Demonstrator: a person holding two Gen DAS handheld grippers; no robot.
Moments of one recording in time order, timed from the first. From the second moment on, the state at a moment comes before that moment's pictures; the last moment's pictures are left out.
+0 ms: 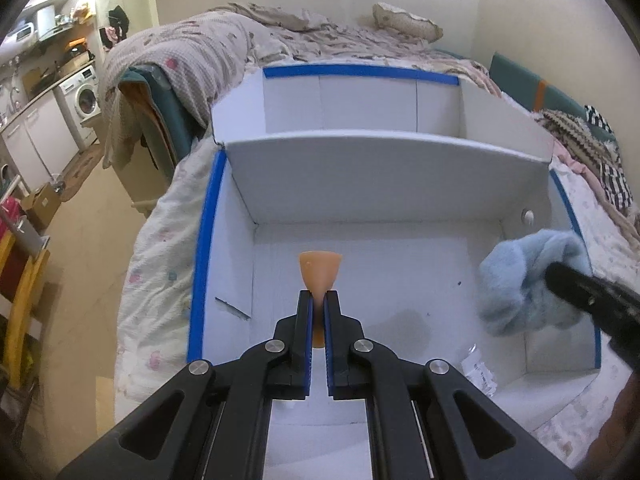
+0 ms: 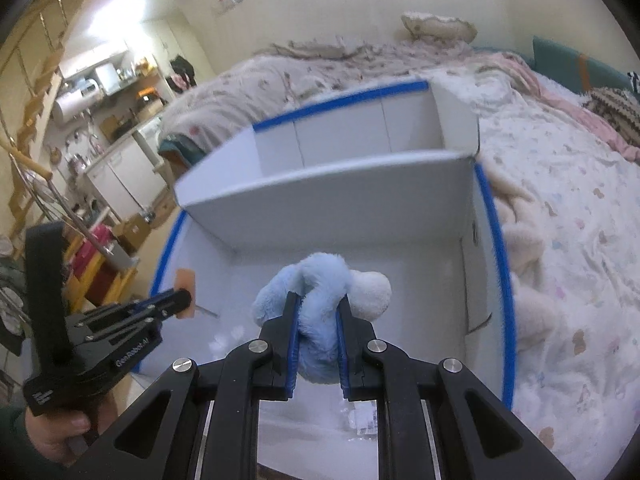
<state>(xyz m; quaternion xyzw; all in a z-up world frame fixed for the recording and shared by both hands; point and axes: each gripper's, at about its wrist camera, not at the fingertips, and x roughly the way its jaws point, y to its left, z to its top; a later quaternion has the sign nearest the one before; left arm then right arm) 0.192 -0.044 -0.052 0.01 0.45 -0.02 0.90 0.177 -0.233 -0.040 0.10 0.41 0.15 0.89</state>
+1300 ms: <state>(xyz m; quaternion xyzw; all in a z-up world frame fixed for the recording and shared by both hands) 0.194 -0.055 -0.062 0.03 0.45 -0.03 0.89 0.188 -0.248 -0.067 0.15 0.47 0.11 0.86</state>
